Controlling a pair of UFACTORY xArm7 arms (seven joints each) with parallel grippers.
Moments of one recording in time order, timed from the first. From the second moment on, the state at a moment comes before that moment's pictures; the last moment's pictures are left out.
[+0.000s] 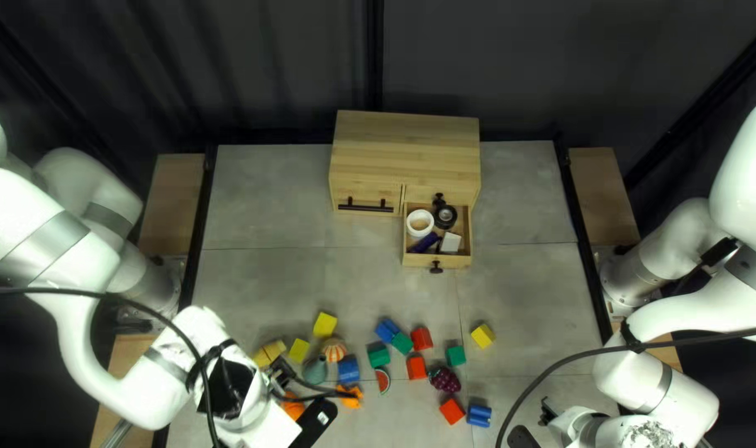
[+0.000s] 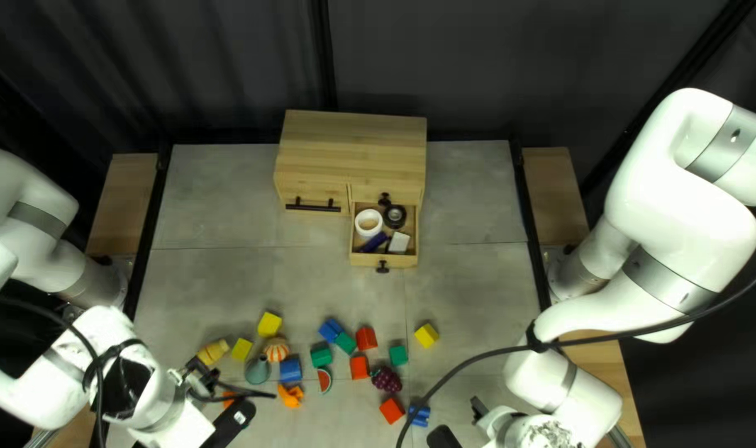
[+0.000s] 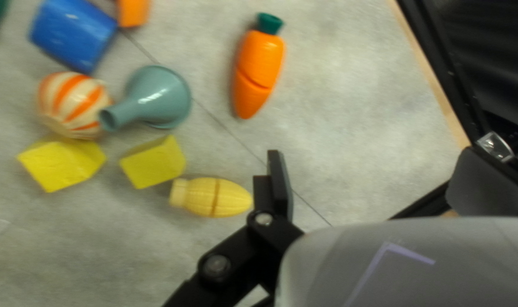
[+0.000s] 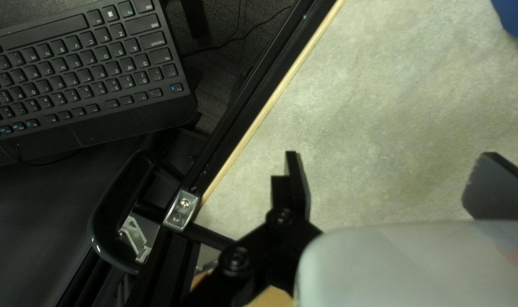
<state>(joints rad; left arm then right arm) -0.32 -0.07 -0.43 0.80 -0.20 0.93 0.07 0.67 0.03 0.24 0.79 -0.03 0.80 0.37</state>
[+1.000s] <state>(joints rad) -0.34 -0.06 -0.46 0.78 -0.21 0.93 0.01 0.57 -0.07 0.12 0.79 -0.15 0.97 -0.30</state>
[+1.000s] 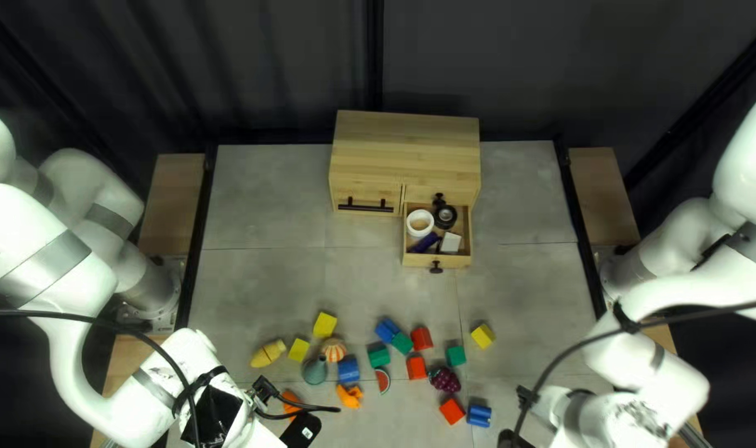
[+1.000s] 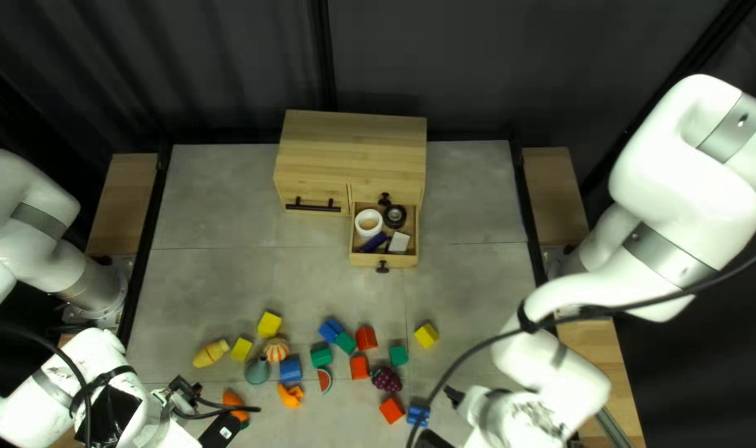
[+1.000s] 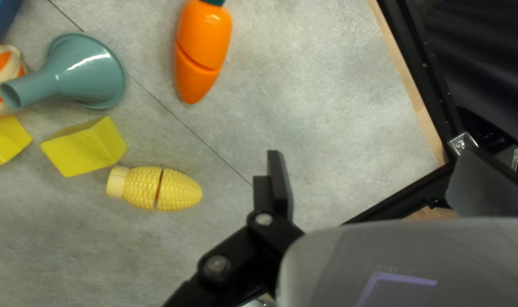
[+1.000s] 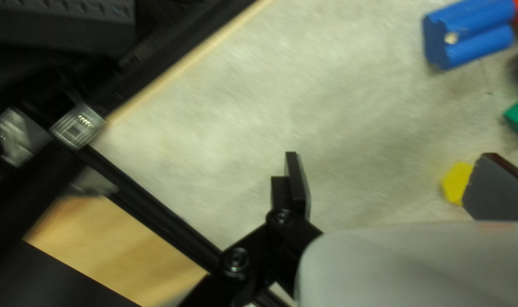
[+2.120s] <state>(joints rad) -0.34 -0.06 -0.46 0.78 -0.21 0.93 0.01 0.44 -0.15 -0.01 0.65 -0.48 0.82 -0.62</state>
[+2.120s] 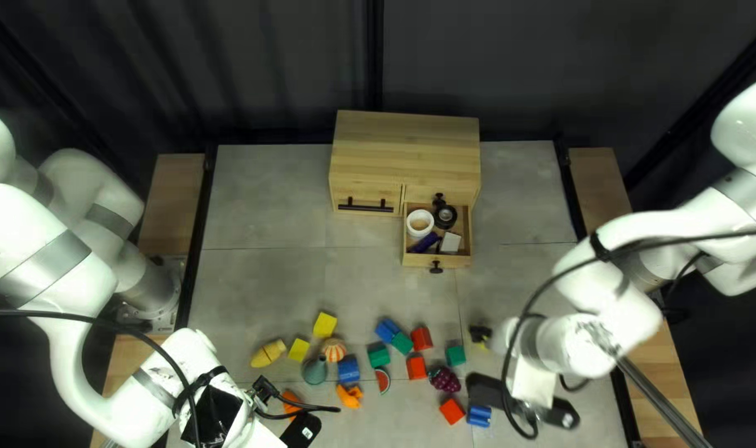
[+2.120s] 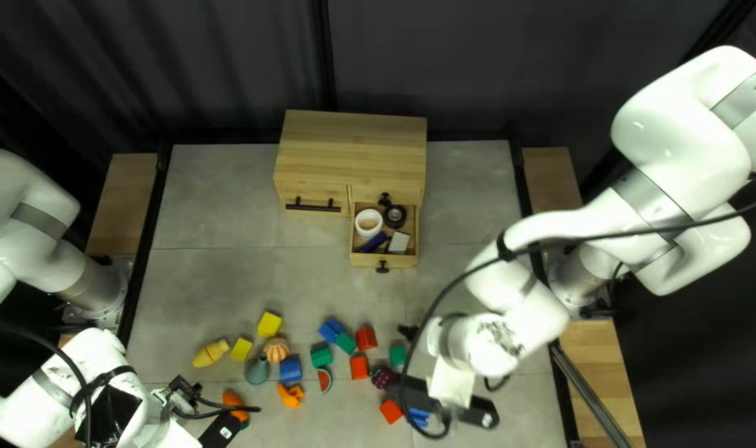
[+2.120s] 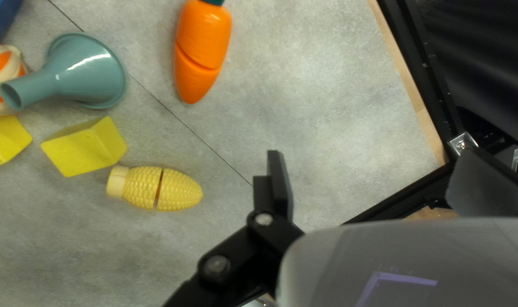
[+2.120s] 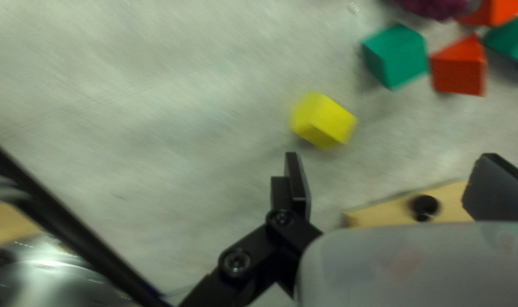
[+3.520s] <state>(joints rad) -0.34 -0.06 -0.46 0.78 -0.21 0.93 0.01 0.39 0.35 -0.10 0.98 -0.62 0.91 -0.80</state>
